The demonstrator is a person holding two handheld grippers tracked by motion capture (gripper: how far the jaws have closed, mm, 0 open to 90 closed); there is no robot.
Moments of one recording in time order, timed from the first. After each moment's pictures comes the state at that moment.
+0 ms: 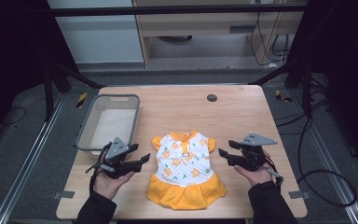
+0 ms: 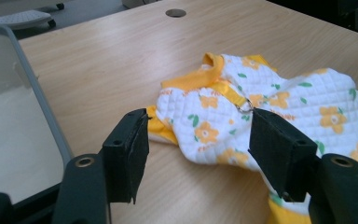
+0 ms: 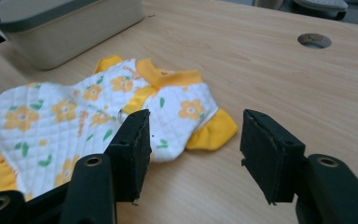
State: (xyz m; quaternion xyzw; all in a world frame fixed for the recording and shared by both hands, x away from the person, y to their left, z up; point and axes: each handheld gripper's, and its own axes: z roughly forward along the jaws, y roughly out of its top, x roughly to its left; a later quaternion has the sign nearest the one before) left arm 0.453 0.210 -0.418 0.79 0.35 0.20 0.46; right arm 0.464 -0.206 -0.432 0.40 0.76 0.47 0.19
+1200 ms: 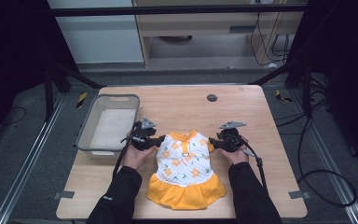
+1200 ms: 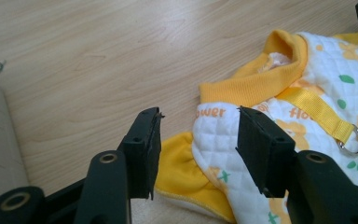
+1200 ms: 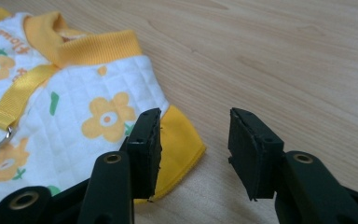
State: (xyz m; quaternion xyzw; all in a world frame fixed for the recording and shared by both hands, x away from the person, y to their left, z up) left arm 0.555 0.155 -0.464 0.82 0.40 0.19 0.37; right arm 0.555 -0.173 -0.494 0.46 0.79 0.38 0.18
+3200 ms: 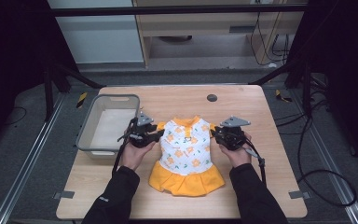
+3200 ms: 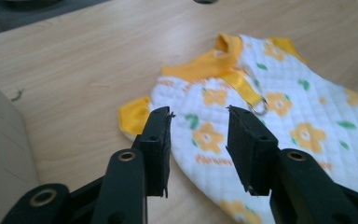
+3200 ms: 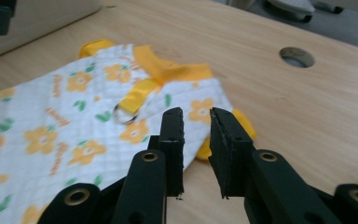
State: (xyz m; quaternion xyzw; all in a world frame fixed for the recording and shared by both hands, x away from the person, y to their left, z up) left arm 0.538 0.157 -0.435 0.81 0.38 0.19 0.41; right arm 0.528 -0.168 -0.444 0.41 0.78 0.42 0.24
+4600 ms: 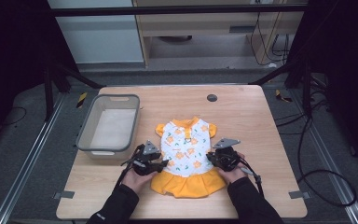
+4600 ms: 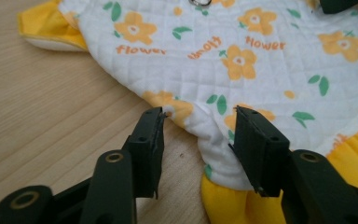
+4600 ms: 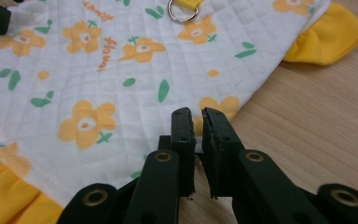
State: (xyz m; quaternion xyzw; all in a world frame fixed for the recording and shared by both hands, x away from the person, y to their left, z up) left arm 0.487 0.155 -0.487 0.84 0.36 0.14 0.38; right arm 0.494 -0.155 -0.496 0.39 0.83 0.37 0.16
